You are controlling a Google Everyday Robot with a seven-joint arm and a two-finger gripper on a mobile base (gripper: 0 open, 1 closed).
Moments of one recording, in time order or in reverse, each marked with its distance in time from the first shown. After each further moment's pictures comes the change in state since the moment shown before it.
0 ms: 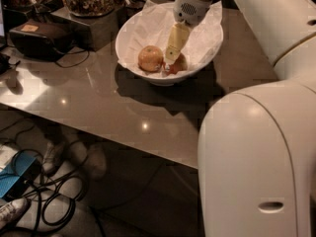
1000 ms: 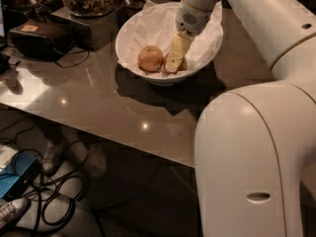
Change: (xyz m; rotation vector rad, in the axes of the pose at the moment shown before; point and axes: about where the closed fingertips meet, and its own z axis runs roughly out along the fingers) arm 0.014 -0.002 0.025 -0.059 0.024 0.030
